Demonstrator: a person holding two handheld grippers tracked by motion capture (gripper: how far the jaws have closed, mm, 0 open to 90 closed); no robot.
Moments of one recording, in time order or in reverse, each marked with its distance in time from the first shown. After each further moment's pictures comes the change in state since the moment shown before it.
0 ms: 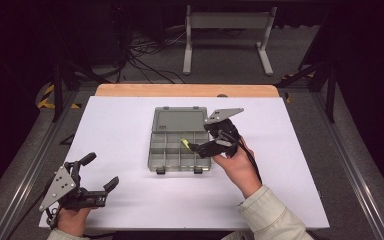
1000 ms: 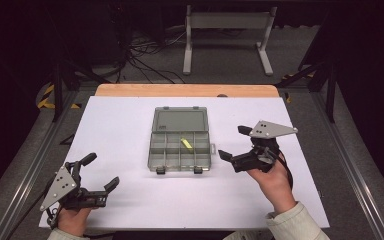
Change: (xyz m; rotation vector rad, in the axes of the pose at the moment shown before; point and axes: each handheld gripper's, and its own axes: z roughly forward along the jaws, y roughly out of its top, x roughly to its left) left arm -0.001 0.000 0.001 -0.003 0.000 0.001; right arm -0.010 -0.055 -0.078 -0.245 -0.060 0.010
